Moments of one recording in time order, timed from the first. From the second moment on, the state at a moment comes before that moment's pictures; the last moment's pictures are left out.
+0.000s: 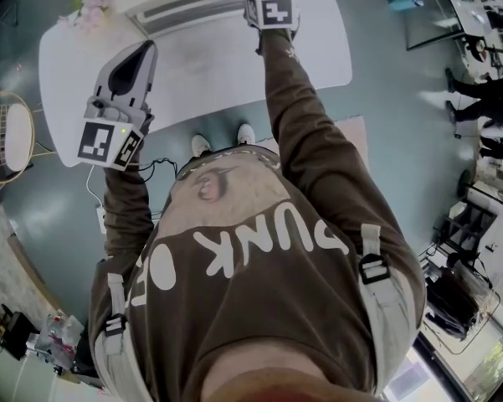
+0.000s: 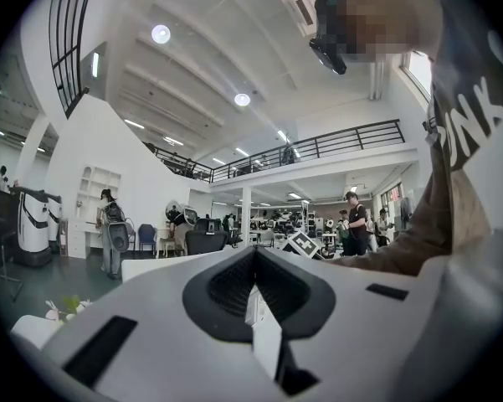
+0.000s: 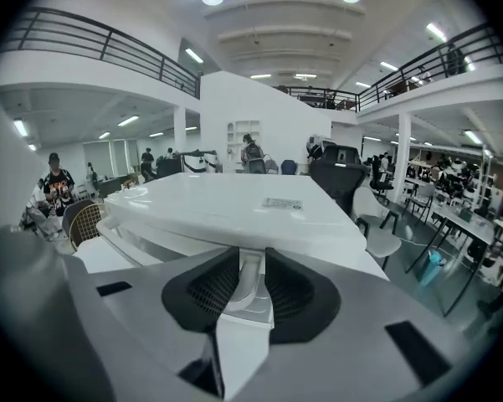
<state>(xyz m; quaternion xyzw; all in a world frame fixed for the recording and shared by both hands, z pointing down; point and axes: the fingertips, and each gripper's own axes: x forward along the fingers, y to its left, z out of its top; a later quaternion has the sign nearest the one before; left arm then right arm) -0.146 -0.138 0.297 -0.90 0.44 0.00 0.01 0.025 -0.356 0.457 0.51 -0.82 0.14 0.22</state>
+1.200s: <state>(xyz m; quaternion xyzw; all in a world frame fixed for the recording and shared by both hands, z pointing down) -0.124 -0.131 0.308 -0.91 0.42 -0.01 0.00 0.042 -0.267 0.497 0.51 -0.82 0.14 0.20</state>
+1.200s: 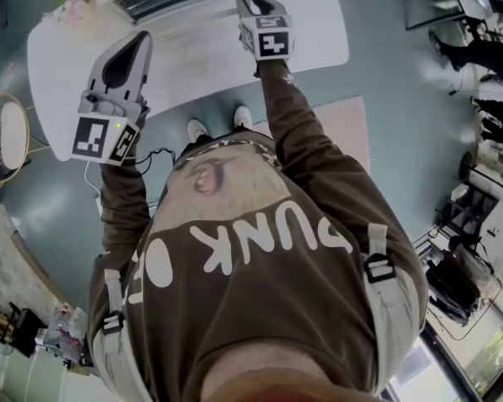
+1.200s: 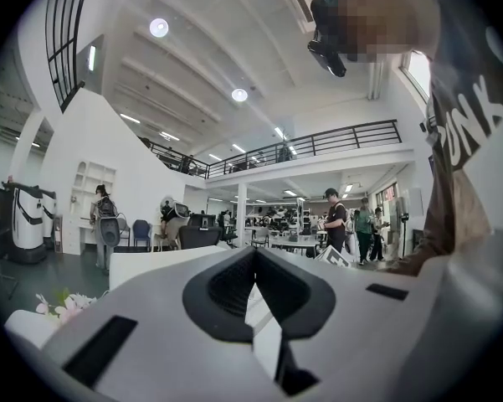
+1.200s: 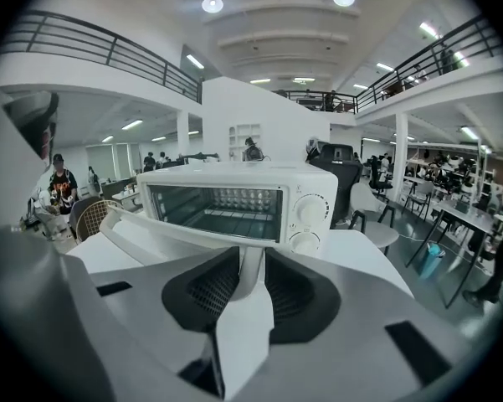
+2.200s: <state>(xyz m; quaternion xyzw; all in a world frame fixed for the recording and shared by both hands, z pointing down) -0.119 -0.122 0.298 -0.90 0.43 -0.02 0.01 0.068 -0.186 0.591 0.57 -0.80 0.05 0.20</state>
